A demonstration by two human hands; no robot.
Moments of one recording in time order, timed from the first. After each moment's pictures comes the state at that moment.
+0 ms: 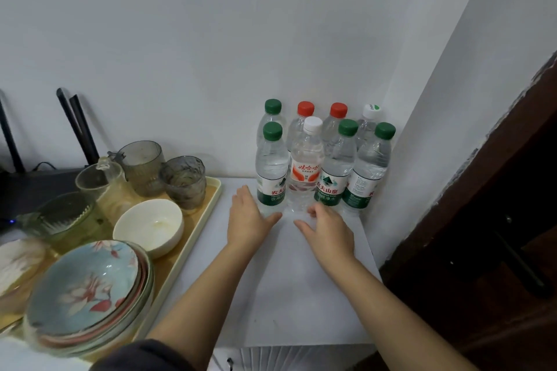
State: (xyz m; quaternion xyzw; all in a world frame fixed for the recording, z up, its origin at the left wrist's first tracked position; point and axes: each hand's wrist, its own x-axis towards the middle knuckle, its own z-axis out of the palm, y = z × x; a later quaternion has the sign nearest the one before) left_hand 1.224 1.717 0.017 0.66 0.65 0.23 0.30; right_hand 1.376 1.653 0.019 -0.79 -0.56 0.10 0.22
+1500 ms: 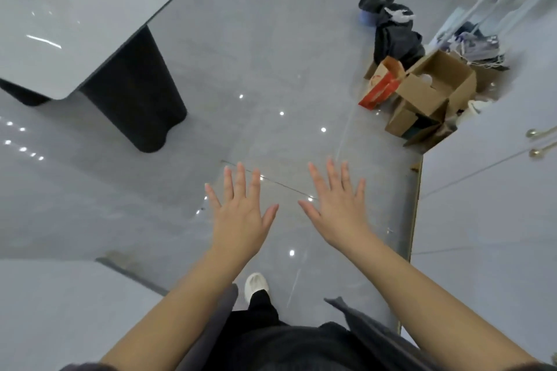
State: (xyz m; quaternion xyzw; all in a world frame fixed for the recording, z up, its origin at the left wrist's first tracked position) left_hand 1.025 0.921 -0.083 -0.06 0.99 0.08 0.06; right_hand 0.980 1.101 -0.055 0.11 -0.98 0.04 -0.16
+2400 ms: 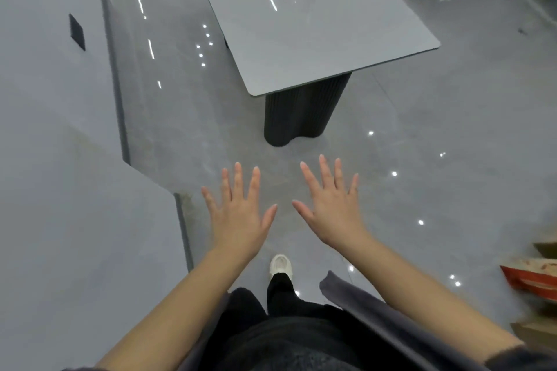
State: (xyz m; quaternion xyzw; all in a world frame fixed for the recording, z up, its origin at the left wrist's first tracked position) left_hand 0.950 0.695 -0.089 -0.46 0.87 0.13 0.05; right_hand 0.789 0.776 -0.083 0.52 -0.84 -0.02 -0.16
